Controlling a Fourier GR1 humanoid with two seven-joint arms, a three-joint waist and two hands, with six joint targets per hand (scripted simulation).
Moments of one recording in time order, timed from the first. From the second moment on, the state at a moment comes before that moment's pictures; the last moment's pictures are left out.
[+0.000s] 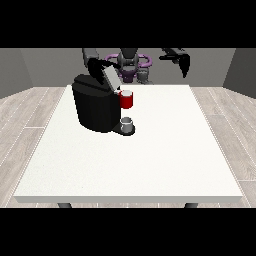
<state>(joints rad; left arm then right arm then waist) -0.26 0.07 0.18 -1.40 0.03 -0.24 -0.03 -0.60 -0.16 -0.09 -1.07 0.01 0.05 -0.08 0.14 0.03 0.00</state>
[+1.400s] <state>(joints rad) -0.27 0.13 0.19 -1.33 0.04 -0.19 -0.09 -0.81 -0.09 0.00 -1.00 0.13 0.04 -0.04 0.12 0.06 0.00</state>
